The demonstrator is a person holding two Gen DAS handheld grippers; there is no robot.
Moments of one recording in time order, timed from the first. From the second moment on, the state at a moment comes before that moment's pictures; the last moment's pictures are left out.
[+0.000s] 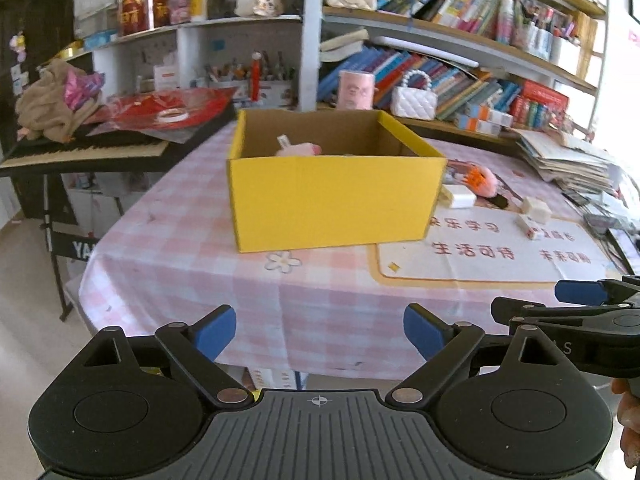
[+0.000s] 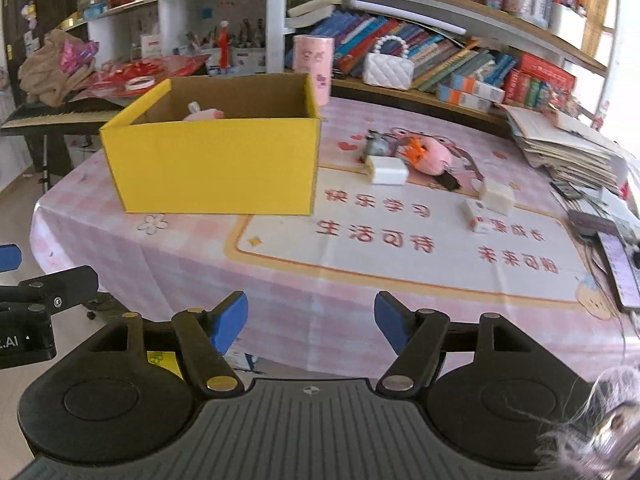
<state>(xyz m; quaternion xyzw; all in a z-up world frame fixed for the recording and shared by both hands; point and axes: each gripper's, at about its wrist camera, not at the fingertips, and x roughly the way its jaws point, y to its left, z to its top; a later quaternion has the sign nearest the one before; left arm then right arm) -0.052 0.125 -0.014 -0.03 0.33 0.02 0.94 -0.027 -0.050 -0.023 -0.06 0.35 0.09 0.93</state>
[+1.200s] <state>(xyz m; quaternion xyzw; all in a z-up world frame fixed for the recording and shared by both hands) 0.035 -0.011 -0.026 0.01 0.36 -0.11 0.93 0.017 -0.191 -0.031 -0.01 0.38 -0.05 0.92</state>
